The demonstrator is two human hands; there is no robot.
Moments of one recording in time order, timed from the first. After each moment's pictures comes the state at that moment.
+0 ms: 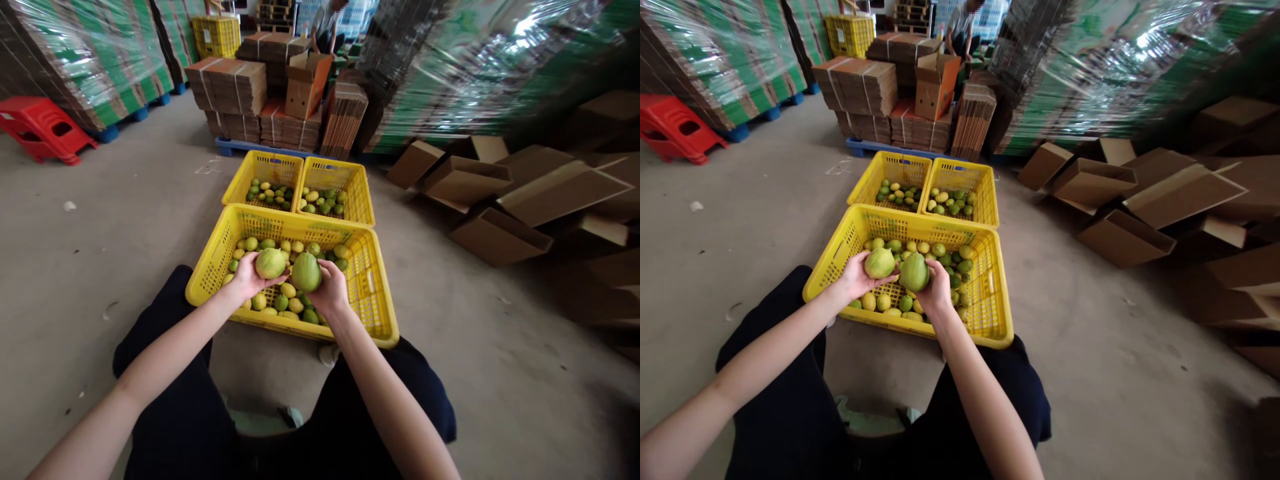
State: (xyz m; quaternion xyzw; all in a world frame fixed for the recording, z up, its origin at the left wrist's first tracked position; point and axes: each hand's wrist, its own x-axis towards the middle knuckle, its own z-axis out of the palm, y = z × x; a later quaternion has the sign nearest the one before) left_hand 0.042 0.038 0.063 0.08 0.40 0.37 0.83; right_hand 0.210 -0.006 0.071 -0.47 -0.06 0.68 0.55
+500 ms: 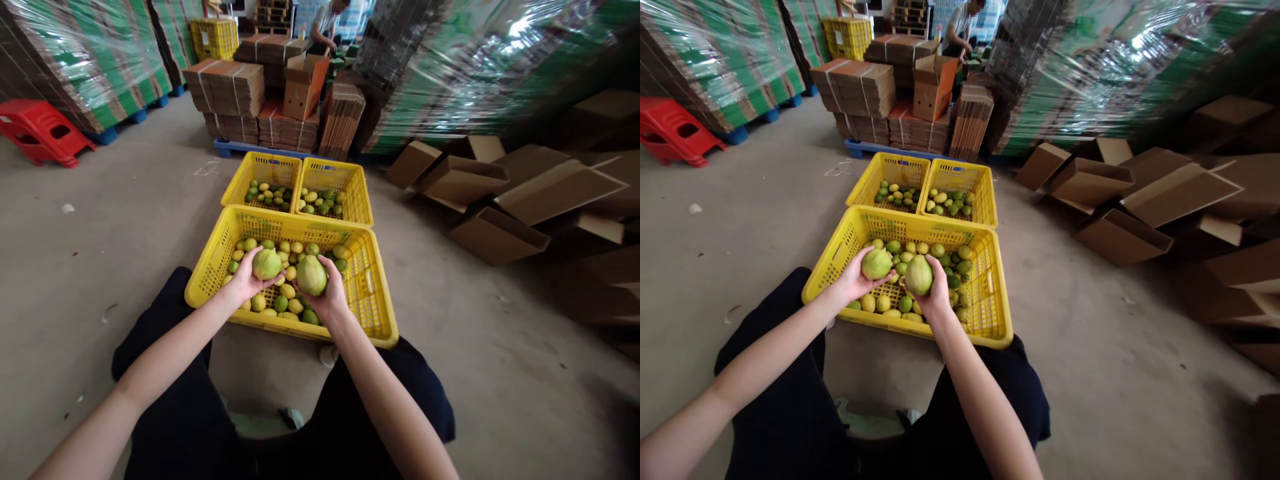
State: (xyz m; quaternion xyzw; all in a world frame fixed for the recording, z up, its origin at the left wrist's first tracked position) left_hand 0.044 0.038 0.074 0.05 0.46 0.37 0.81; right_hand 0.206 -0.006 0.082 -0.50 0.02 0.66 0.56
